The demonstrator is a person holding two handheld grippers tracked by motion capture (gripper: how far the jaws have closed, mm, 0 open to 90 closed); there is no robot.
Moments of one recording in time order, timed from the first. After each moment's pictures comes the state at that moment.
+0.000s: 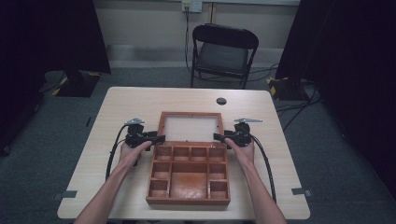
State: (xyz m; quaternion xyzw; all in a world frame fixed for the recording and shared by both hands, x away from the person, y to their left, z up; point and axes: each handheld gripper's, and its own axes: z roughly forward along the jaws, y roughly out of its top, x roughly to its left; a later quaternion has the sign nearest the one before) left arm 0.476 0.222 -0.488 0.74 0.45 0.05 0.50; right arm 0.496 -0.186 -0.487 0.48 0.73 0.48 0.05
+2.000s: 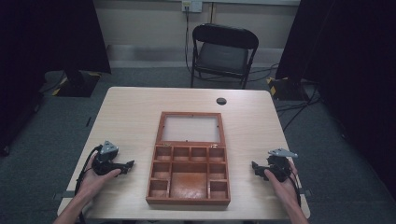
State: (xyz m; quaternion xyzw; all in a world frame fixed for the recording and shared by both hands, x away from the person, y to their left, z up) left arm 0.385 0.301 -0.502 0.80 0.45 0.20 0.35; right arm 0.381 -0.288 -0.500 0.53 0.74 0.32 0.24
